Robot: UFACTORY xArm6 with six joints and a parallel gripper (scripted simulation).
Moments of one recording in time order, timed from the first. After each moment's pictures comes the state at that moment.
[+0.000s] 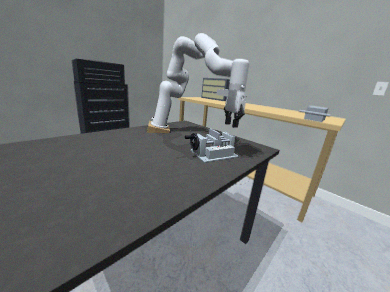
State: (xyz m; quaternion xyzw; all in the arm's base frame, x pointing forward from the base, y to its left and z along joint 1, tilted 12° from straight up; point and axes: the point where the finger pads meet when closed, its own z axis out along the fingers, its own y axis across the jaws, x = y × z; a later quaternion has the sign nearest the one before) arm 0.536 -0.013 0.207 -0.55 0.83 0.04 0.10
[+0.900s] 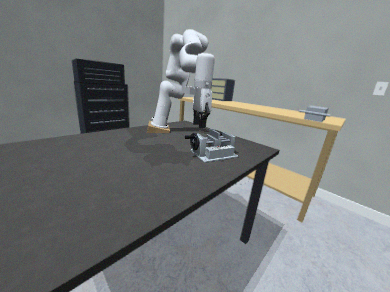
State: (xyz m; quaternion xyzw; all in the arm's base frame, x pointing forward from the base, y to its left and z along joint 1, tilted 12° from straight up) arm 0.452 -0.158 0.171 -0.55 0.83 0.04 0.10
